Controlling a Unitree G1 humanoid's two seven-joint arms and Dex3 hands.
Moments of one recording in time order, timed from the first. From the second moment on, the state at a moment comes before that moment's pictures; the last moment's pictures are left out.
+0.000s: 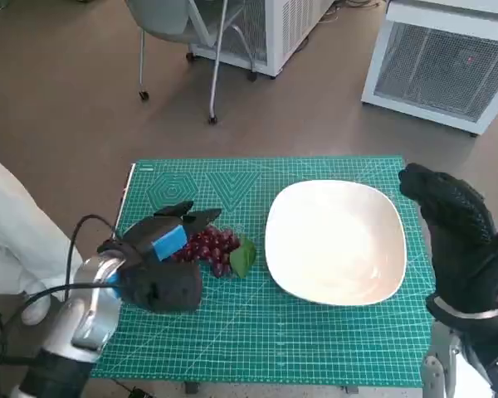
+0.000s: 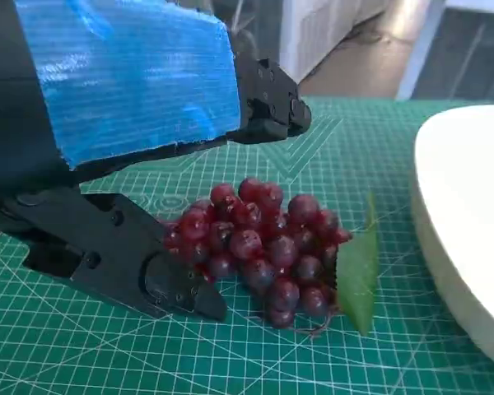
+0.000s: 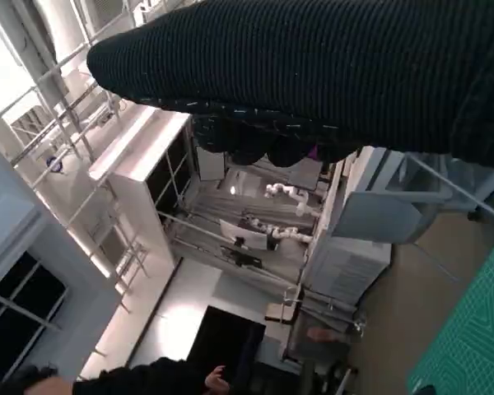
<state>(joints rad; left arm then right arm) -0.55 0.57 -0.25 0.22 0.61 0.07 -0.46 -0.37 -0.15 -0.19 0.10 0.32 -0.52 0.34</state>
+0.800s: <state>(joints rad) -0.71 0.47 -0.37 0.50 0.68 0.13 -0.38 -0.37 -0.16 -0.20 0.09 0.31 -0.53 0.34</state>
